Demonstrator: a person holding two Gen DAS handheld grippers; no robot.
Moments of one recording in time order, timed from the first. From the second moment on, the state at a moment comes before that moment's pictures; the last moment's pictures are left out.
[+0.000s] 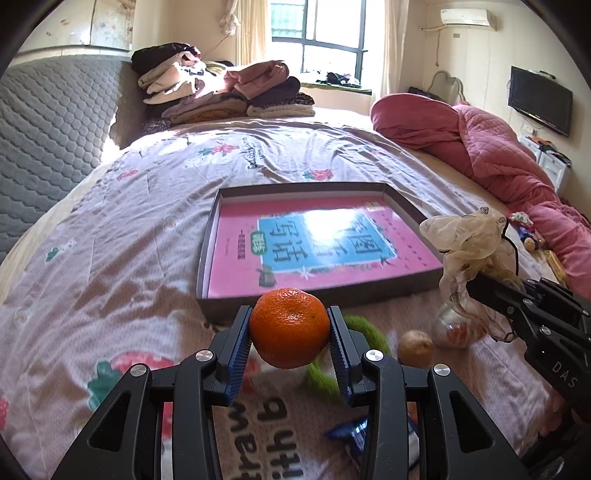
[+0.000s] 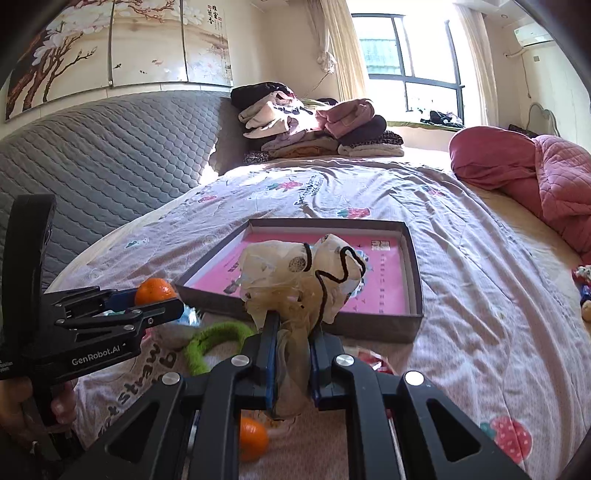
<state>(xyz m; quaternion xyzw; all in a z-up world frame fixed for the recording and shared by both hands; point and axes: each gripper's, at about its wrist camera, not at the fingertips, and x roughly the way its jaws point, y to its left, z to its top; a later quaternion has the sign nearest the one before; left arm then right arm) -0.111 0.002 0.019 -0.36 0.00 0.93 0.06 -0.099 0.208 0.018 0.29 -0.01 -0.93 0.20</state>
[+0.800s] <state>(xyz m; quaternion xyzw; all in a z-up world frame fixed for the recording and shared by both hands) -0.234 -0.017 -0.008 -0.43 -0.01 0.90 0.08 -0.216 0.208 -0.004 0.37 0.03 -0.91 0.20</state>
